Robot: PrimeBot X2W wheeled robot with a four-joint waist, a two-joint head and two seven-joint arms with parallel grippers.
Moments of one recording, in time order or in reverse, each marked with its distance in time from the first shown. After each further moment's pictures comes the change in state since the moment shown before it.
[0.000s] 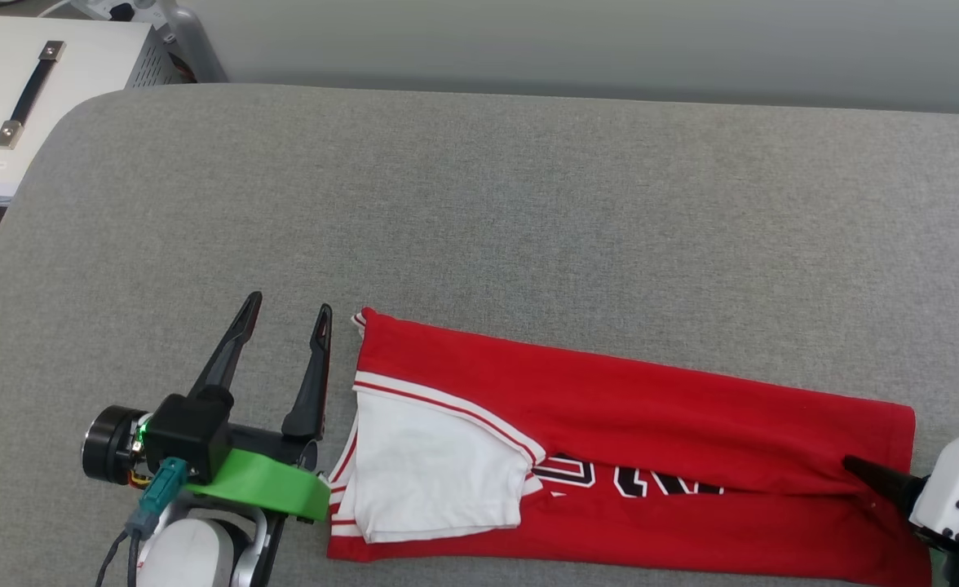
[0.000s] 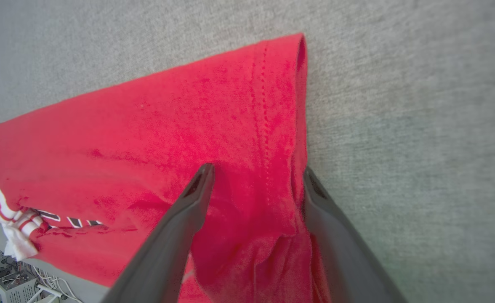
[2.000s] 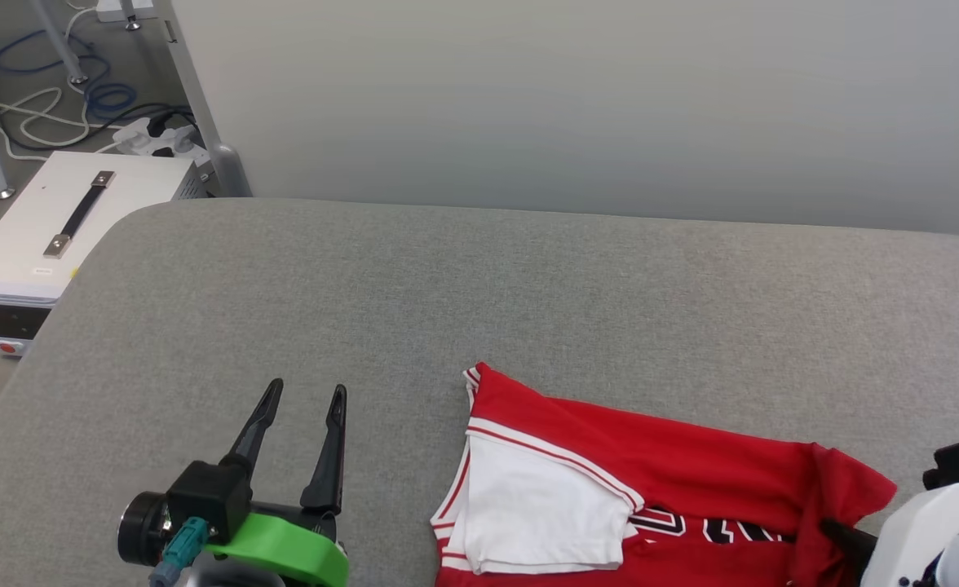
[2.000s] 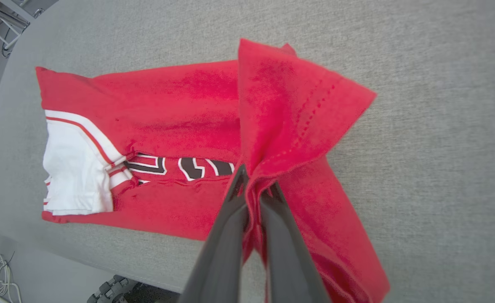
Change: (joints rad) left arm 0.125 -0.090 0.040 0.065 -0.013 -0.042 0.000; right arm 0.192 0.031 0.066 -0.196 -0.079 0.000 -0.144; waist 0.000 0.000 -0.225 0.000
